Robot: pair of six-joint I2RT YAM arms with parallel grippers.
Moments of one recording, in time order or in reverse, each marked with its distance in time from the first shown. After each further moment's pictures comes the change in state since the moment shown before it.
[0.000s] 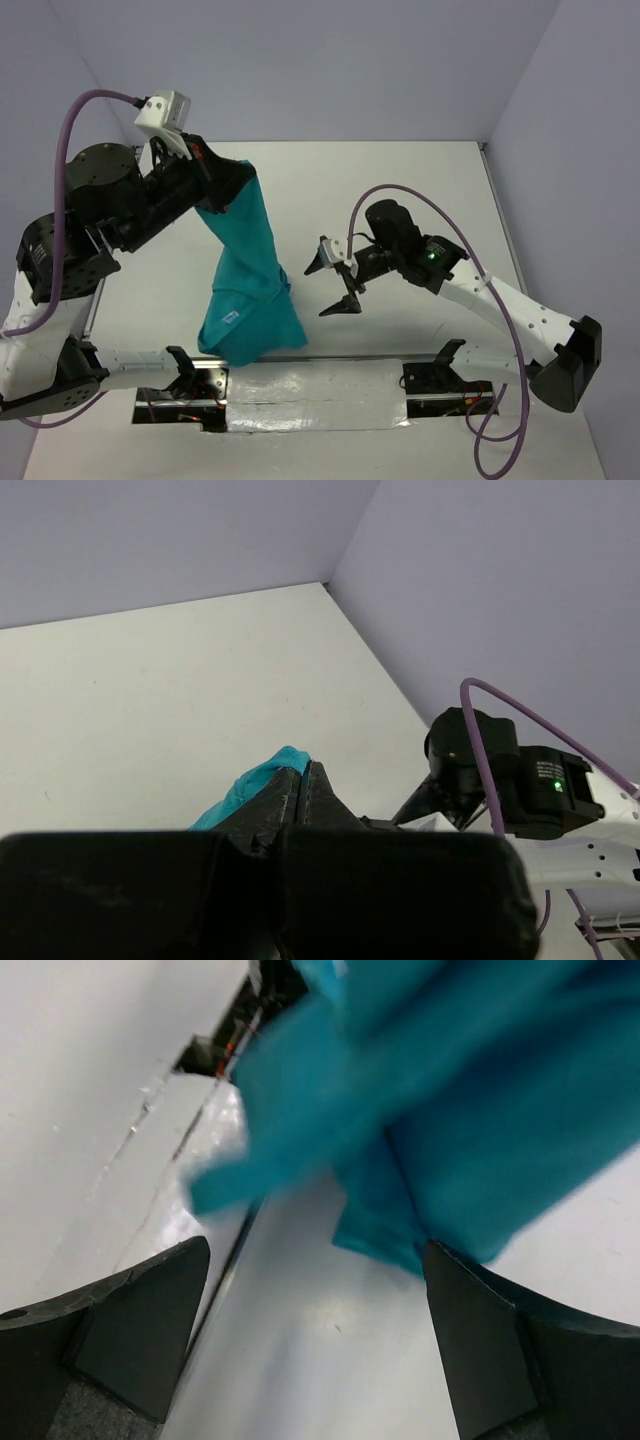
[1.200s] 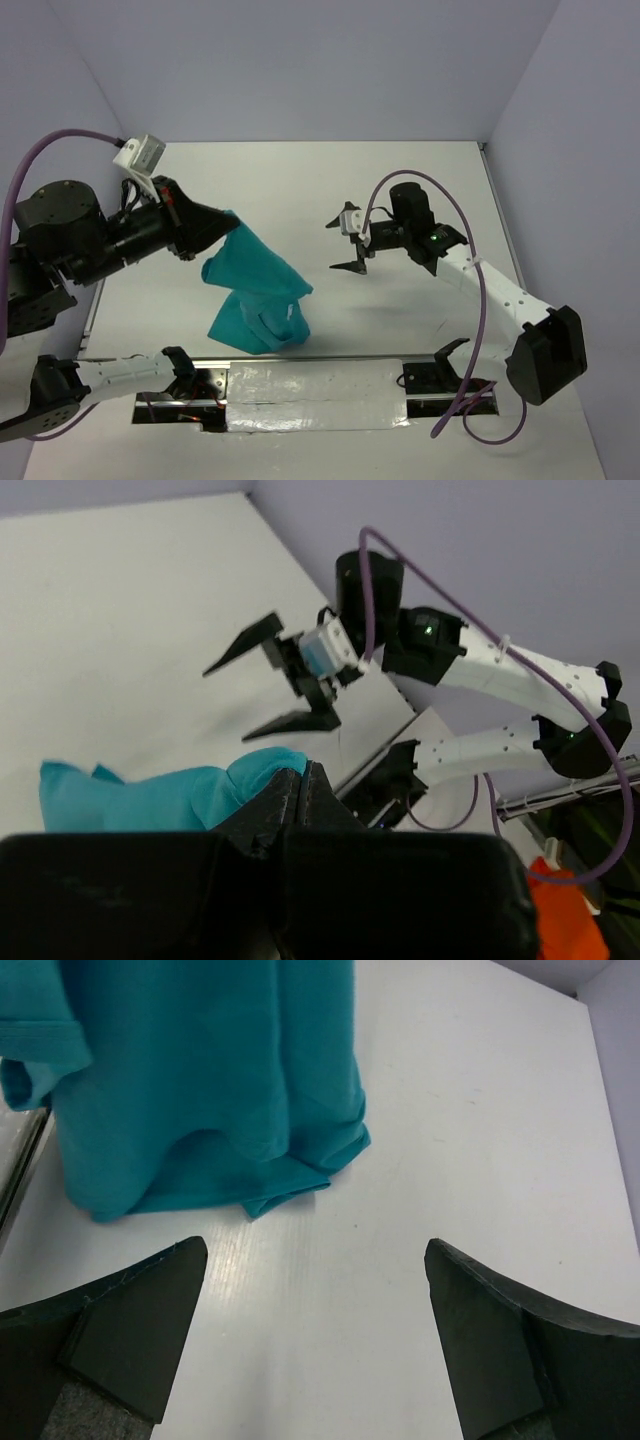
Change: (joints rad) left arm 0.001 -0.145 -0.099 -0.104 0.217 -0.074; right arm -0.290 0.070 -0.122 0.256 0.000 -0.166
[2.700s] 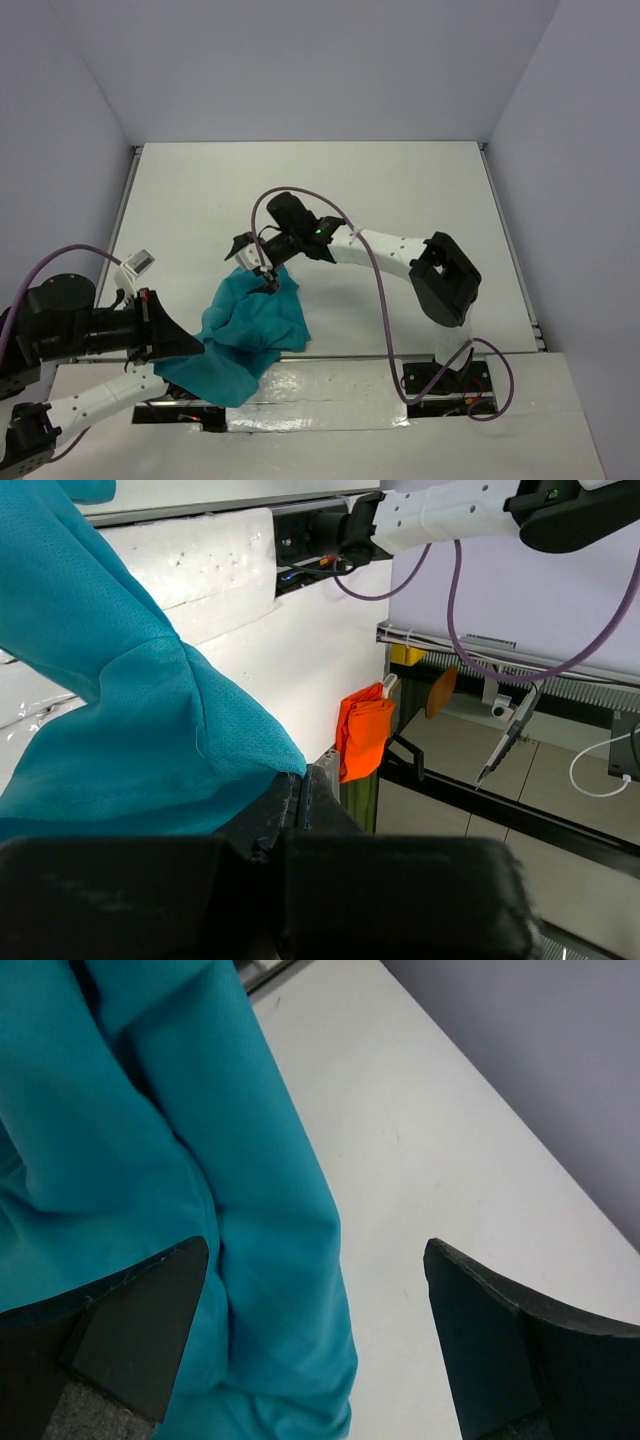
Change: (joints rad) left arm 0.005 -0.470 -0.477 -0.420 0.307 -0.695; right arm 0.422 0.663 0.490 0.070 0.001 -0.247
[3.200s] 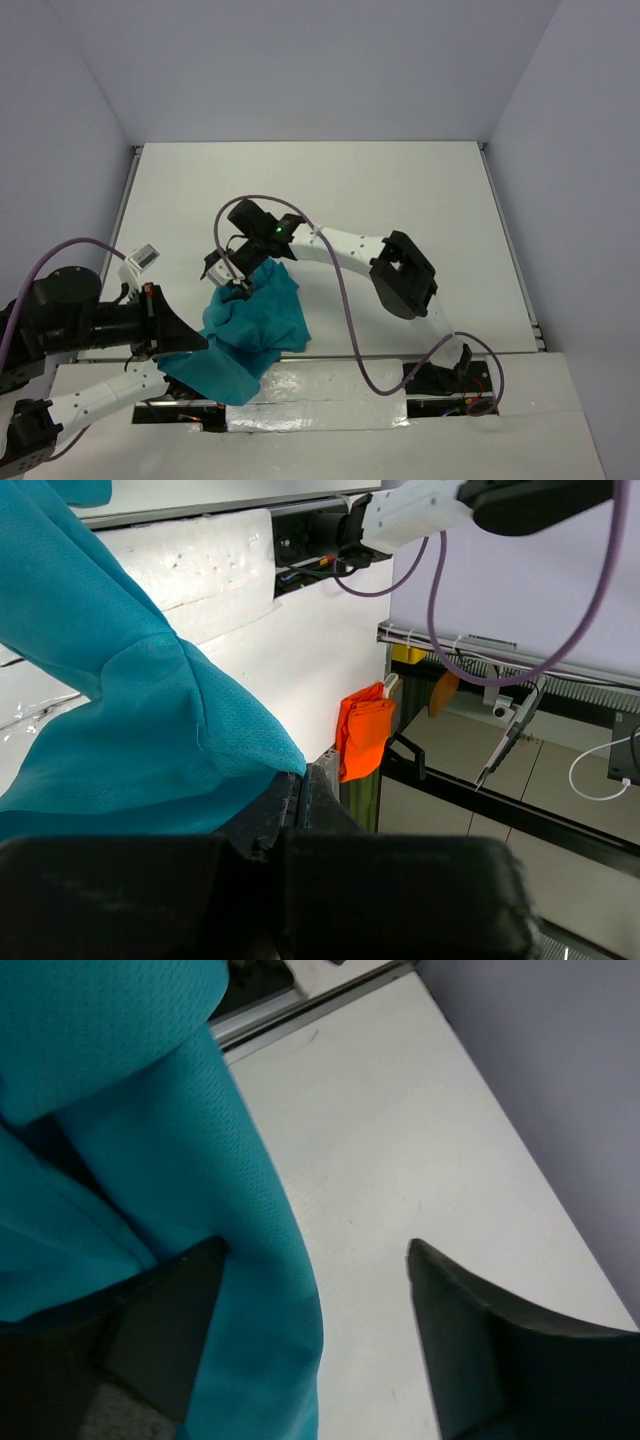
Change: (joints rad) left arm 0.001 0.049 0.024 0.005 0.003 0.010; right arm 0.105 0.244 0.325 -0.215 -0.029 -0.151
